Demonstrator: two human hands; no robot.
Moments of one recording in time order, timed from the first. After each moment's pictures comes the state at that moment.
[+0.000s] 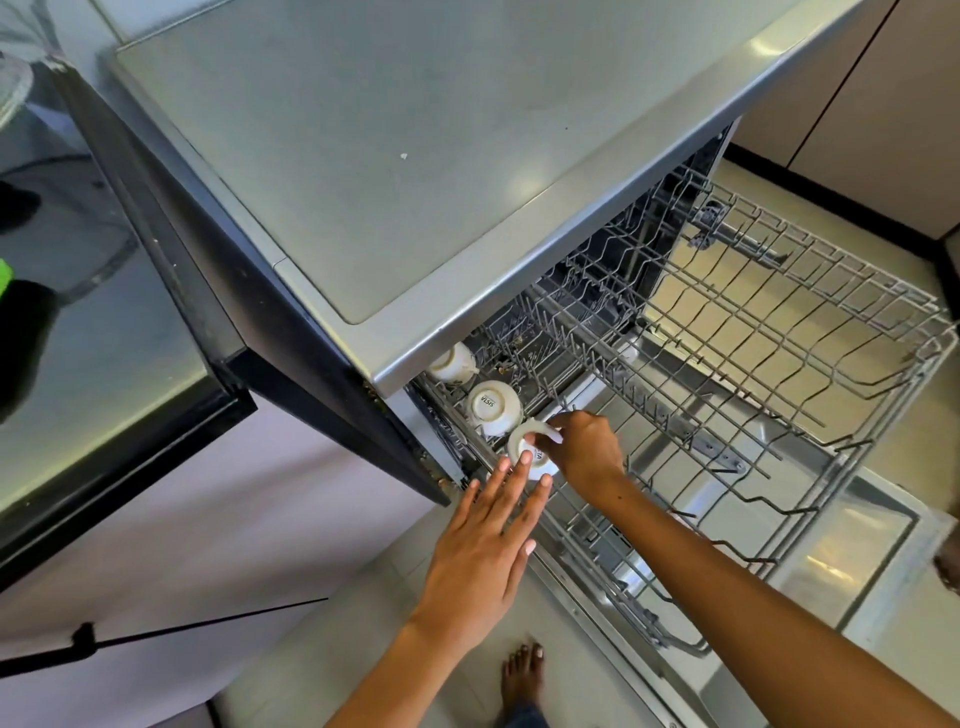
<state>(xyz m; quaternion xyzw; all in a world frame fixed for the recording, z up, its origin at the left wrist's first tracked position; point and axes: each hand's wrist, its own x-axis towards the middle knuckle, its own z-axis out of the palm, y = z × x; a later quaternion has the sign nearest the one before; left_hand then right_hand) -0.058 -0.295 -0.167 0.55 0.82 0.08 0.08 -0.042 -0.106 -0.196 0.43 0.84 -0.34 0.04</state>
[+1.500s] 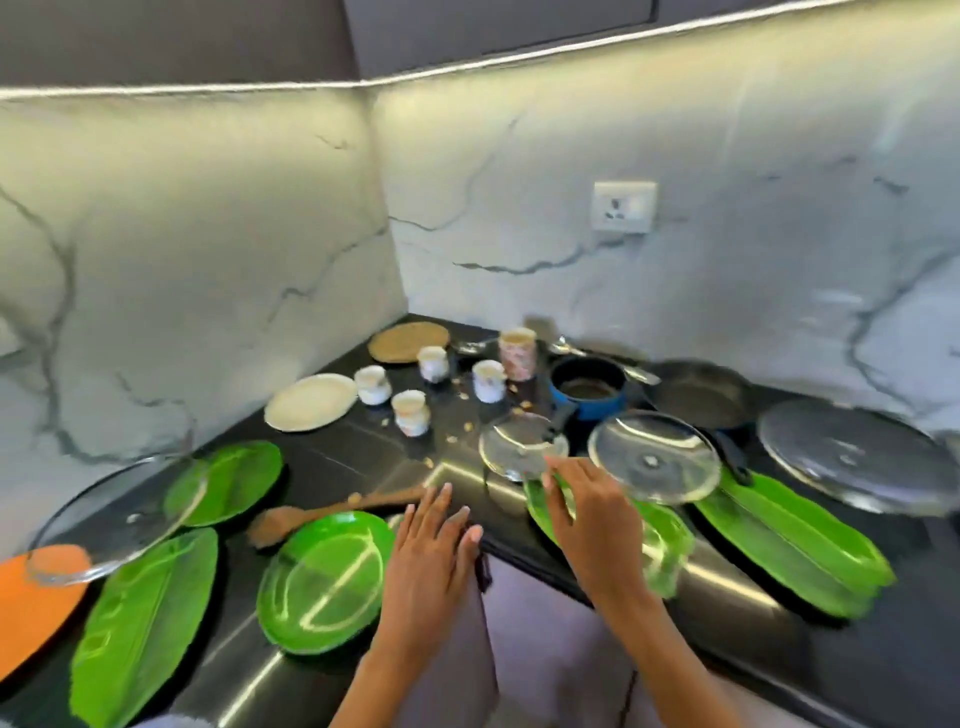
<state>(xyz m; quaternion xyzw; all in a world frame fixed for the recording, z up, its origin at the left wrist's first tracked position) -0.053 -0.783 0.158 -0.11 0.95 0.14 -0.26 -0.163 -0.630 0.192 -0.27 0.85 -0.36 -0.28</state>
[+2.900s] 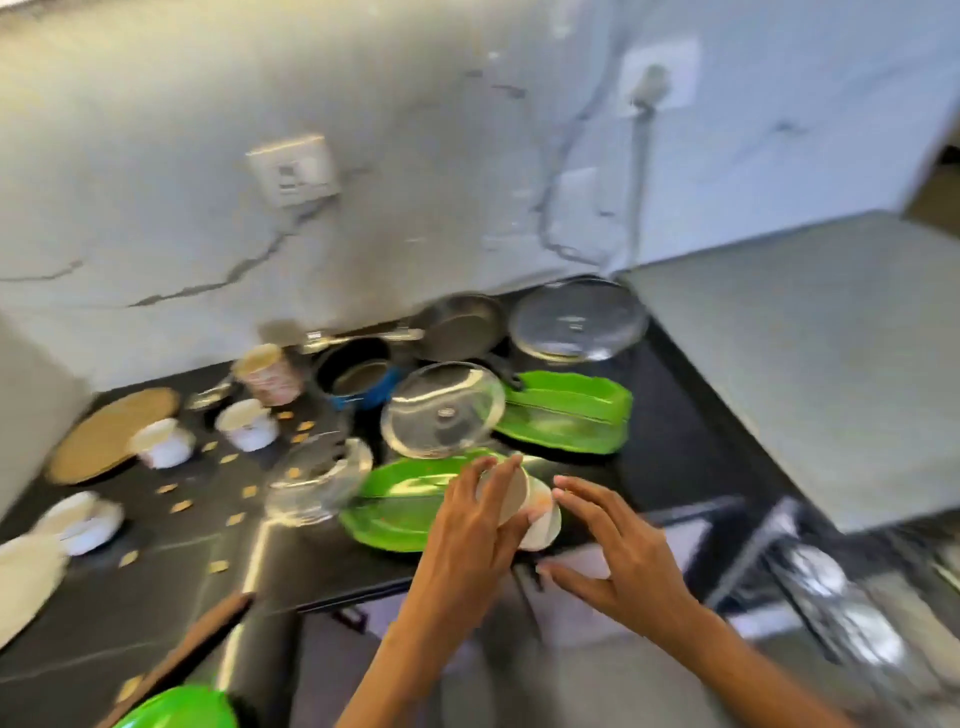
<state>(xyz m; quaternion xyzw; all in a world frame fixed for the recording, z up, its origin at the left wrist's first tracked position) -0.150 -0.648 0.183 0.27 0.91 0.31 -0.09 -0.111 -0.465 0.135 -0.18 0.88 -0.37 -0.24</state>
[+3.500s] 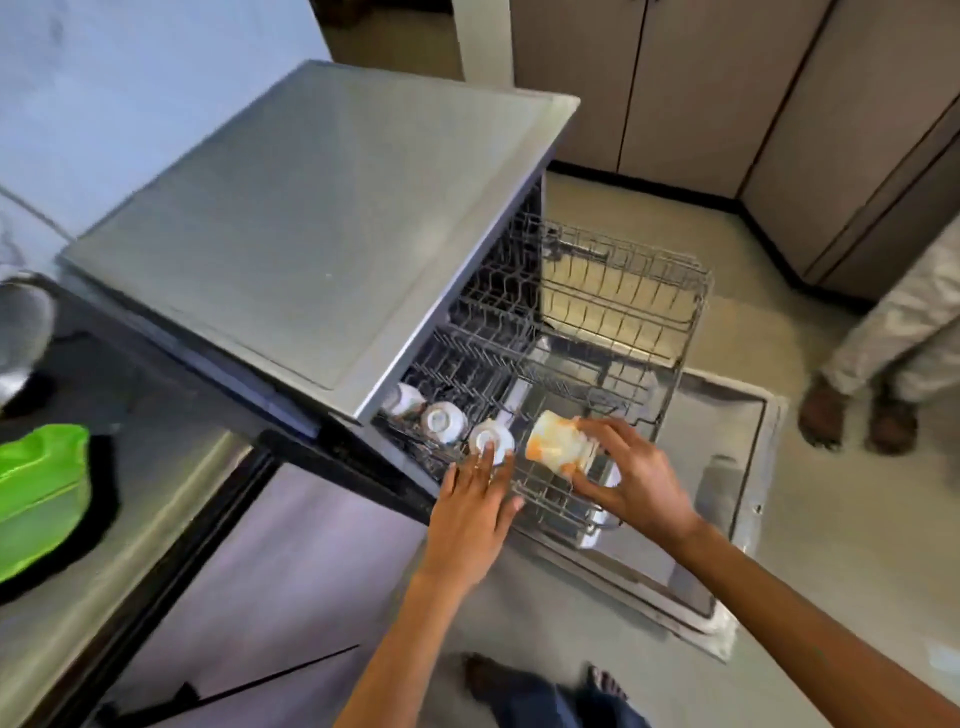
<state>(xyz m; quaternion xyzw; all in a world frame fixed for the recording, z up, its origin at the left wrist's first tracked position) -0.039 -0.290 -0.063 0.61 0.78 0.08 0.16 0.139 -0.151 -0.057 0.32 0.89 -0.26 -0.21</state>
